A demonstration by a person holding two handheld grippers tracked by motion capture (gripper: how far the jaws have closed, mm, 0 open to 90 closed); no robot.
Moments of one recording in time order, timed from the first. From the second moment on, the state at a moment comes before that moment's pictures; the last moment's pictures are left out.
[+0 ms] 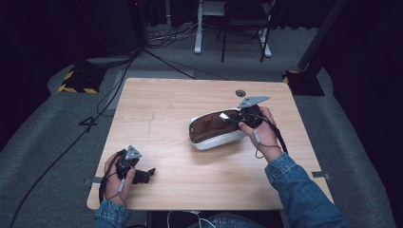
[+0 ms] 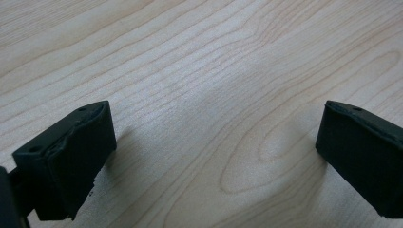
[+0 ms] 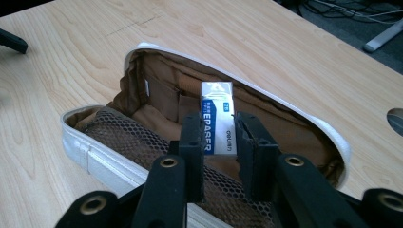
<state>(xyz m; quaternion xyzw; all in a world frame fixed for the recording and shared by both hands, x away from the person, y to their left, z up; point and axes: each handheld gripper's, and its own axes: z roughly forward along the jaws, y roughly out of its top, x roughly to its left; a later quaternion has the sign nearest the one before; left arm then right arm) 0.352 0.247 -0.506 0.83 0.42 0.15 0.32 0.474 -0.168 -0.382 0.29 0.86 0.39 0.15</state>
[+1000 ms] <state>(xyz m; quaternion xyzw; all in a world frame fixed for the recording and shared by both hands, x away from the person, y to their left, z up) 0.352 0.247 -0.506 0.83 0.42 0.15 0.32 0.494 -0.147 -0.412 0.28 0.89 0.33 0.12</state>
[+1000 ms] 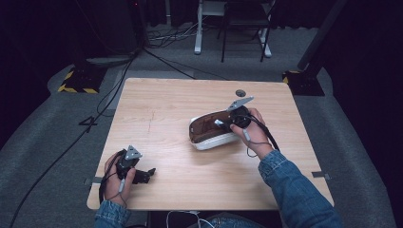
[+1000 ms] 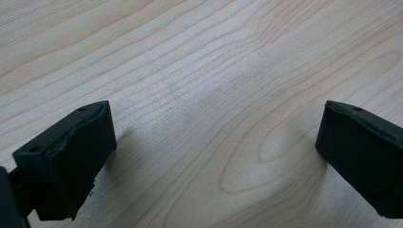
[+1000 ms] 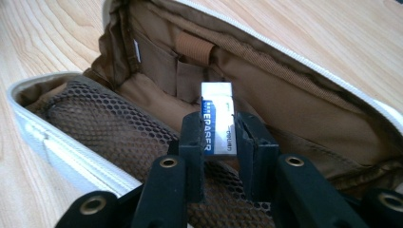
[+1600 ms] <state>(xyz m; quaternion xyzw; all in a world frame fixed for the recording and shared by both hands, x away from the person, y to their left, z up) 0.352 0.247 -0.506 0.83 0.42 0.15 0.32 0.498 -0.141 -0.420 0.29 0.88 0.34 0.14</state>
